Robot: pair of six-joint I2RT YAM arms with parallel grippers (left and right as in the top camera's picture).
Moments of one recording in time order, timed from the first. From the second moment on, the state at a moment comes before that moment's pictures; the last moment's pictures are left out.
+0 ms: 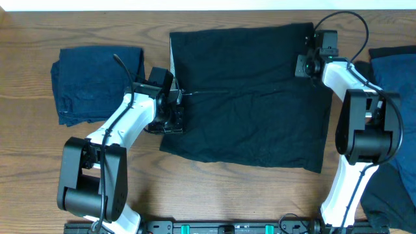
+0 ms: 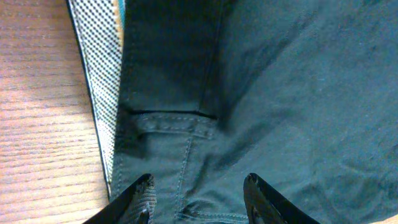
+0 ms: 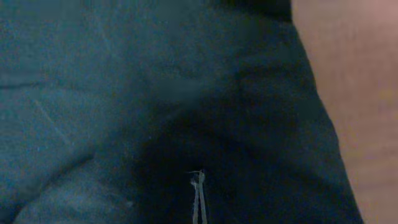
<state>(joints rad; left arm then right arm) -0.23 1.76 1.10 -0.84 0.25 -0.20 -0.03 2.22 1.49 -0.26 0.00 0.13</state>
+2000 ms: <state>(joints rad) -0.23 1.84 1.09 -0.35 0.15 -0.20 -0.04 1.66 1.07 -0.77 -0.16 0.16</state>
